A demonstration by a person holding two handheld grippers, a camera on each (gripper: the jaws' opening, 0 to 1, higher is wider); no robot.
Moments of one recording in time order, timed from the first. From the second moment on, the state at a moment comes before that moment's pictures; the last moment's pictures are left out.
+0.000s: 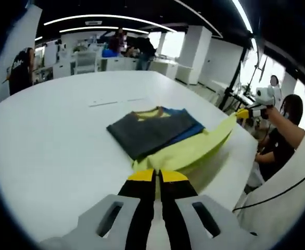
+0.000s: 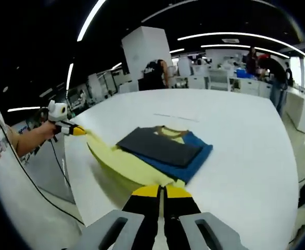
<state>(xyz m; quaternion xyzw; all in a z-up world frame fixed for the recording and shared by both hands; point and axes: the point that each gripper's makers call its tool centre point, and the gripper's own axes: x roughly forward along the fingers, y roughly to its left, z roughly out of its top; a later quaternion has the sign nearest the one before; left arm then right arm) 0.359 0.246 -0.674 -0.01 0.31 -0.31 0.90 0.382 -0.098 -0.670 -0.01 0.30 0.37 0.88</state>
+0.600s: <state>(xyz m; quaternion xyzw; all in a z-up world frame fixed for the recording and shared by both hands) 0.399 0.247 -0.659 -0.02 0.29 -0.30 0.91 0.425 -0.096 -0.650 -0.02 0.29 0.36 0.89</state>
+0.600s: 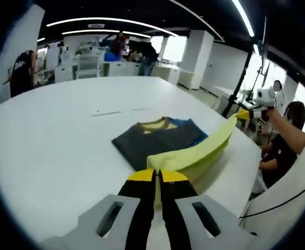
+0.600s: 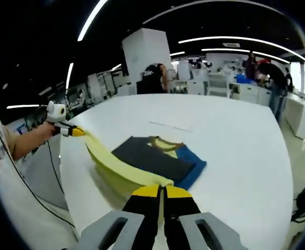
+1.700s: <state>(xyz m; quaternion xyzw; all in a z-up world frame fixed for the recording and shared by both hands) 0.465 0.255 -0.618 -0.03 0.25 -0.29 0.92 0.484 -0.089 -0.601 -0.03 0.25 0.35 0.90</state>
